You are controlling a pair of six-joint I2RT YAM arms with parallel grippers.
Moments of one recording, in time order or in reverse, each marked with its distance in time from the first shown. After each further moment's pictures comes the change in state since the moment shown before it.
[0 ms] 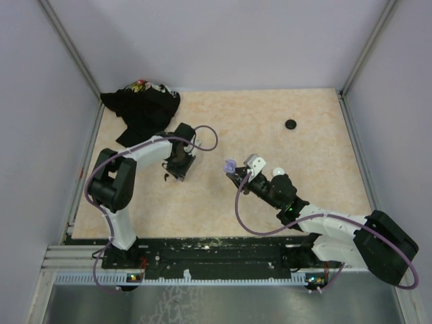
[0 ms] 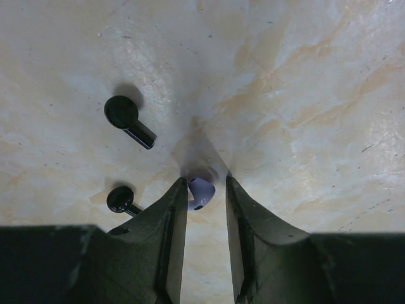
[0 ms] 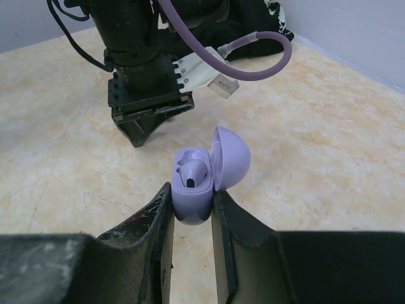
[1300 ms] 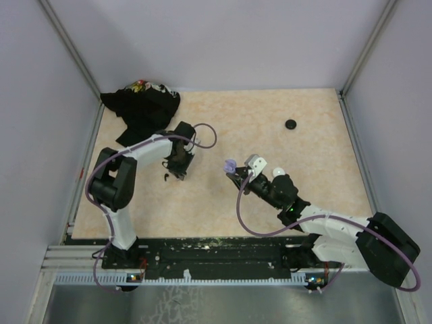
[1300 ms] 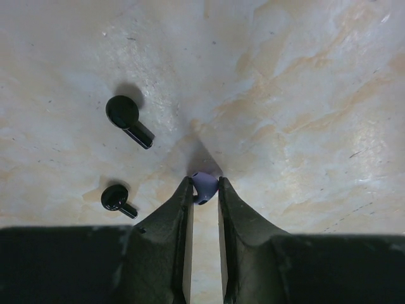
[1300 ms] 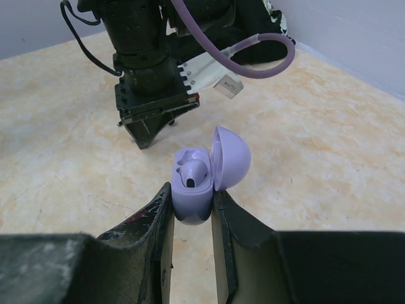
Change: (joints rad) left arm 0.004 0.018 0.031 -0.040 0.012 -0.045; right arm 0.000 -0.017 0.000 -0.005 -0.012 0.000
